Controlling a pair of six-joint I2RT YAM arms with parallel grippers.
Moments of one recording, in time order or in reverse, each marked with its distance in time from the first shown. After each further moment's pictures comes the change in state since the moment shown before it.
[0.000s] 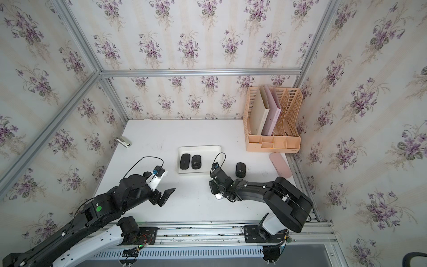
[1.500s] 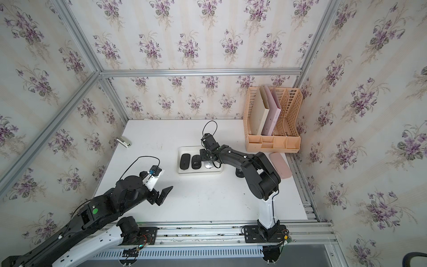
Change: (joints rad) left arm -0.001 -0.038 0.000 -0.006 -0.056 -0.004; right arm -0.201 0.451 0.716 -0.249 -0.082 -0.040
